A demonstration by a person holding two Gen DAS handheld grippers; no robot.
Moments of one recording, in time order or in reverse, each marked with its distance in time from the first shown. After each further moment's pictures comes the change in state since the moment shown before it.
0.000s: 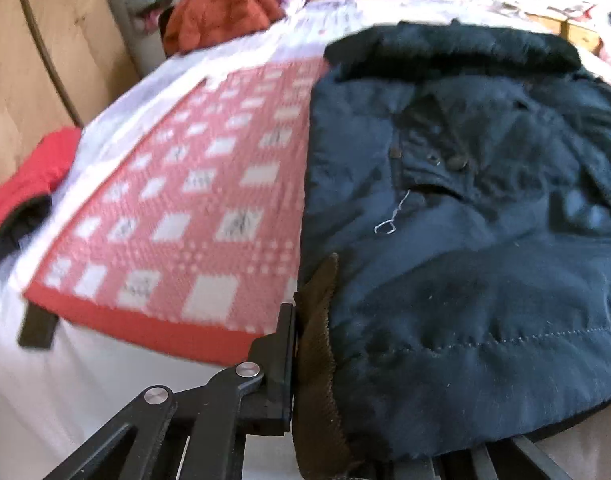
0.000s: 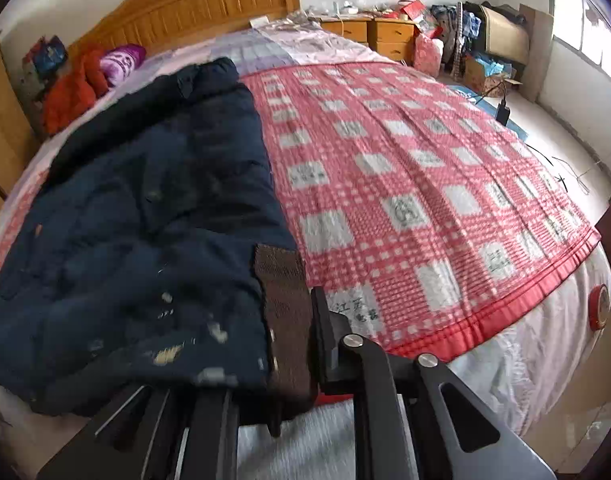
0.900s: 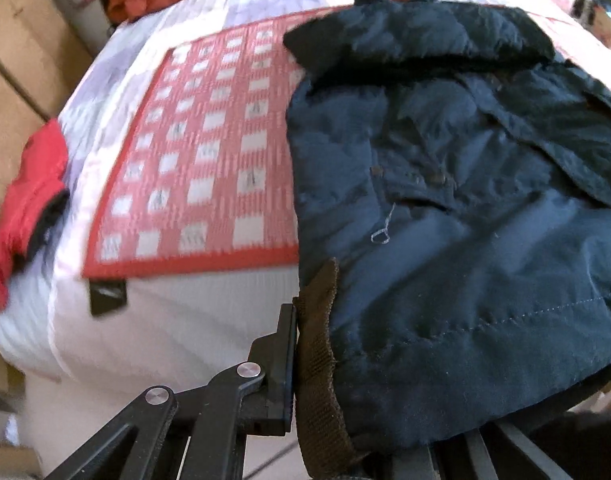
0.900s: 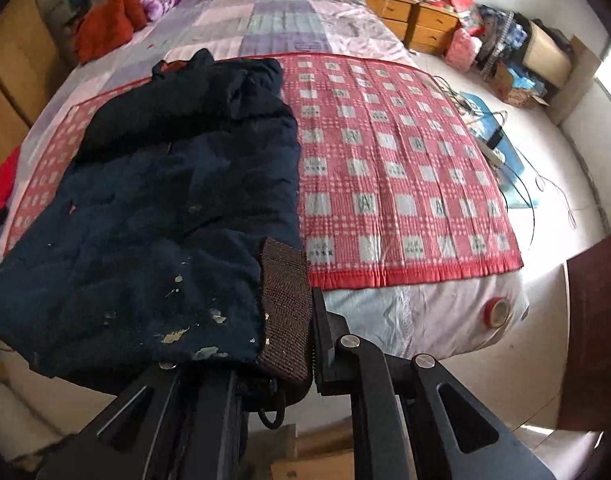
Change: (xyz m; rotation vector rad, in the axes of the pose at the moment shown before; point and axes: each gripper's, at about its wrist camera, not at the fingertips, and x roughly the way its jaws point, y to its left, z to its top) left arm -0.127 0.044 0.056 0.160 0.269 -0.120; right arm -0.196 0.027 0.052 -0.202 0.253 -0.014
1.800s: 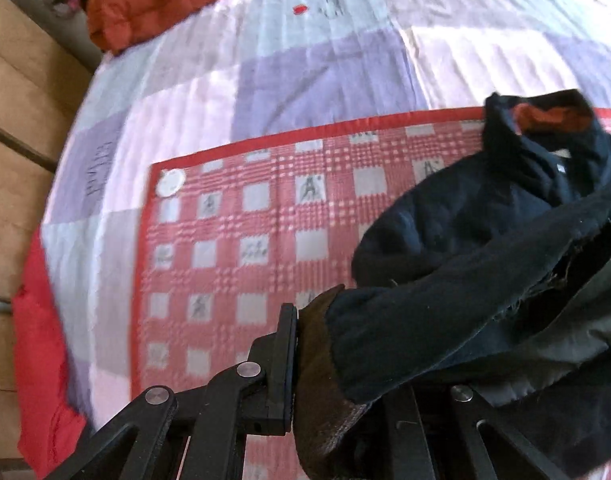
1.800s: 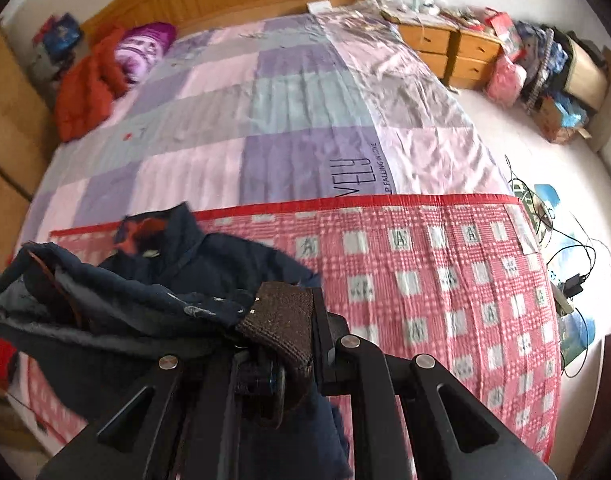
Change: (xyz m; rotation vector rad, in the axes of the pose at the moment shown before) left arm 0.248 0.047 0.460 -0.020 0.145 0.116; right arm 0.198 0.016 0.474 0.066 -0.070 0.090
